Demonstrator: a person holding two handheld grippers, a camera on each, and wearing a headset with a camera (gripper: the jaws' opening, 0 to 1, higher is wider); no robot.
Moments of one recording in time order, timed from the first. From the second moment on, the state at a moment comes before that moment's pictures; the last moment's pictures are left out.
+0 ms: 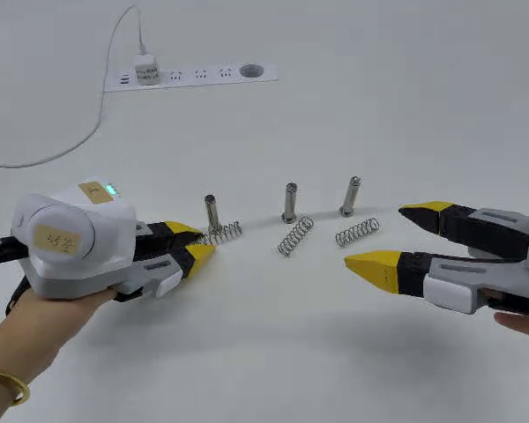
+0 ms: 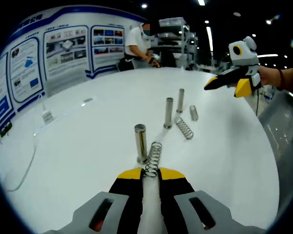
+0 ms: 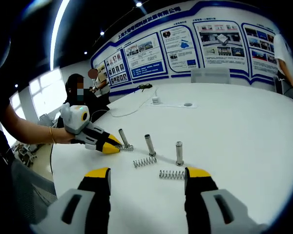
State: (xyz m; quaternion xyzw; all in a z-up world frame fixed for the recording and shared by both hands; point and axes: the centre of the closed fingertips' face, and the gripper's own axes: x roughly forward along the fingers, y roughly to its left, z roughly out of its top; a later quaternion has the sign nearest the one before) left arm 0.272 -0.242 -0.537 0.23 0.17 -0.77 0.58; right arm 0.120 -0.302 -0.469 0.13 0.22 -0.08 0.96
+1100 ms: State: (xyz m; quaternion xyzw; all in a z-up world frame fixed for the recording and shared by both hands) left arm 0.249 -0.223 -0.507 0.16 0.17 -0.78 0.58; right arm 0.129 -0.290 -0.450 0.18 0.18 -0.08 0.97
